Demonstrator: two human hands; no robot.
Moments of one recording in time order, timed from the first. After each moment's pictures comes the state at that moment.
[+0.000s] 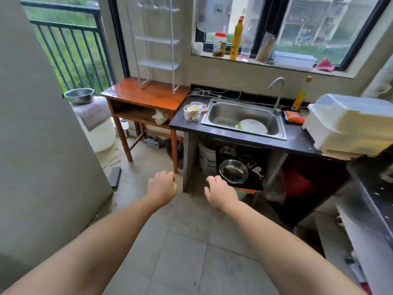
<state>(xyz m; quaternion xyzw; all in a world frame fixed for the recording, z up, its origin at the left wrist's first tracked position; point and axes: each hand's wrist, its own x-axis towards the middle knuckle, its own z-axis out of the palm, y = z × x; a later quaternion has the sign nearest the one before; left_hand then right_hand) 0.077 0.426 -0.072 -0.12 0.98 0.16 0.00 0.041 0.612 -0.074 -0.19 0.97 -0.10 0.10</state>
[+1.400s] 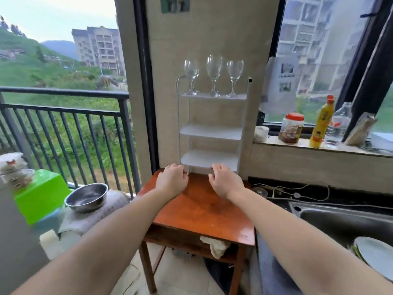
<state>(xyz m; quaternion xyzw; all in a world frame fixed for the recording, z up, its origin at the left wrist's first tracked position) -0.504 -0.084 0.080 -0.07 0.97 0.17 -0.15 -0.541 0.088 0.081 -0.22 0.96 -0.16 -0.09</state>
